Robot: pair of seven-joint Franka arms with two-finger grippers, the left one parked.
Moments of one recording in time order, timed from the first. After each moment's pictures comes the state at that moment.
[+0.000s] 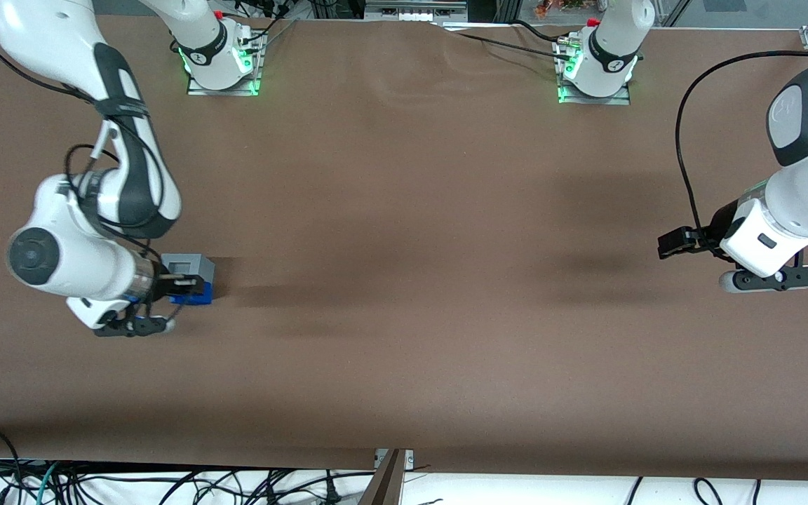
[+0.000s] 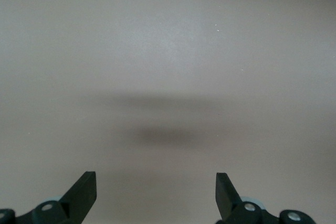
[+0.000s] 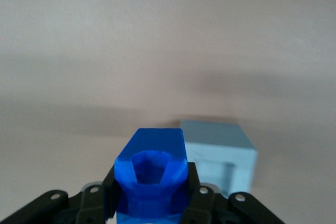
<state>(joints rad) 0.17 0.54 -0.09 -1.51 0.11 1.93 -0.05</state>
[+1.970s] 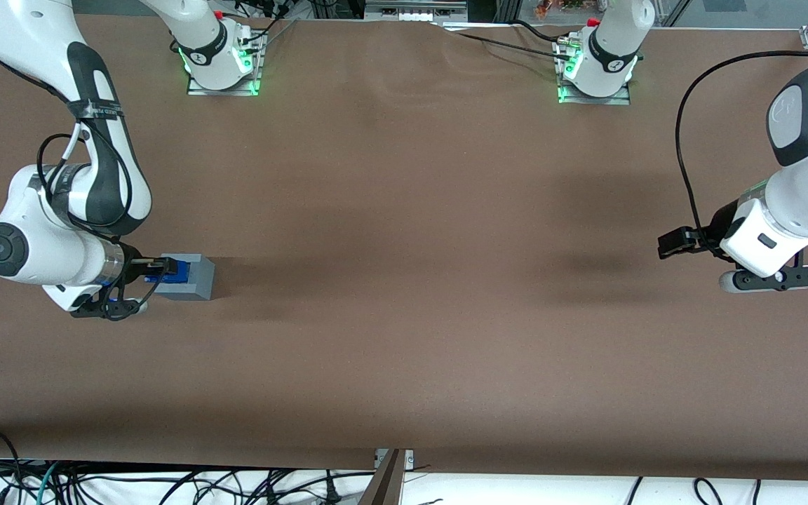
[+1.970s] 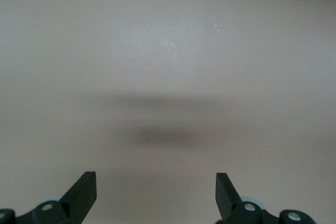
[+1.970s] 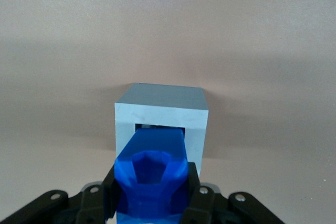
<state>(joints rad) 0.15 0.50 -0.15 -1.67 0.11 1.97 -0.11</state>
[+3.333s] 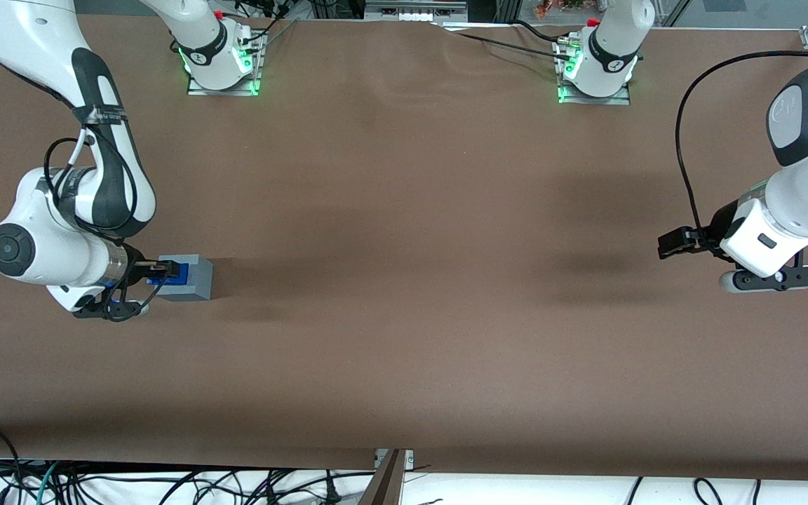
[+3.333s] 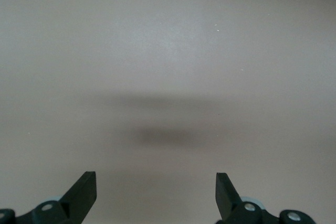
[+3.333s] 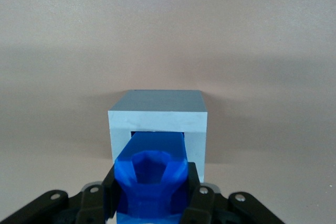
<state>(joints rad) 0.15 0.51 -0.16 -1.69 0.12 2.02 -0.09</state>
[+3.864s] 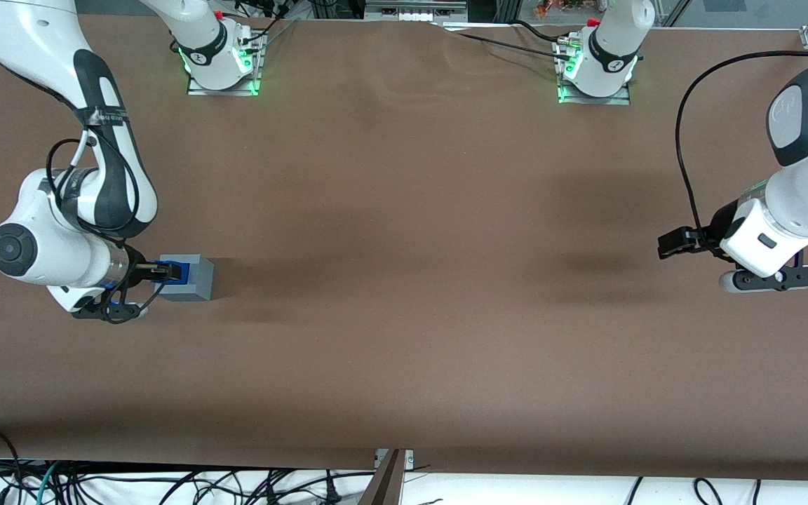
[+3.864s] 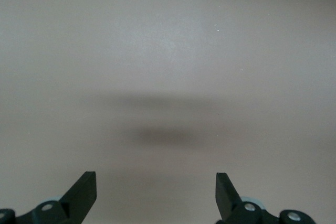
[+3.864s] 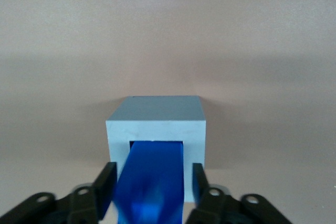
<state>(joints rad) 0.15 0.53 -0.16 -1.69 0.12 2.06 -0.05</state>
